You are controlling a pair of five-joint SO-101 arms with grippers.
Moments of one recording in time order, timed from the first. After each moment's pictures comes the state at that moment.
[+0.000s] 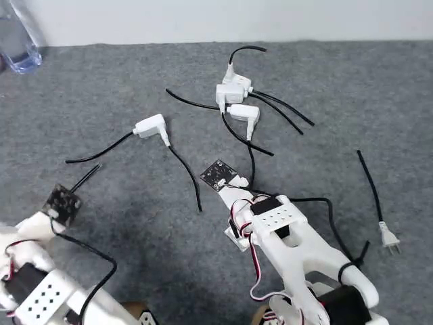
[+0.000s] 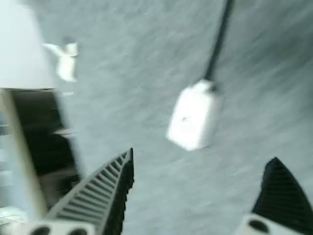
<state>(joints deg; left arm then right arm) -58.1 -66.9 73.5 47.5 -82.3 -26.1 -18.5 60.0 46.5 18.5</state>
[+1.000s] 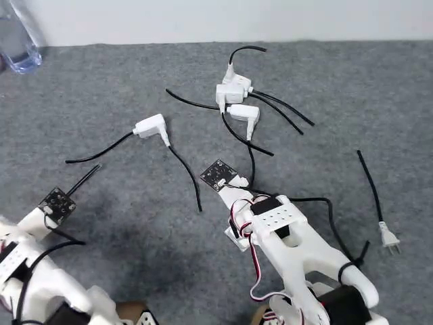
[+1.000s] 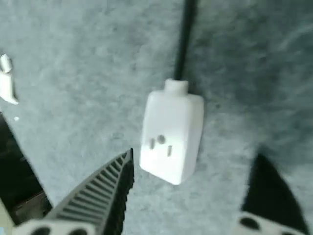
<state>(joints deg) -57.9 -22.9 68.3 22.0 -86.5 -26.1 -18.5 60.1 46.4 18.5</state>
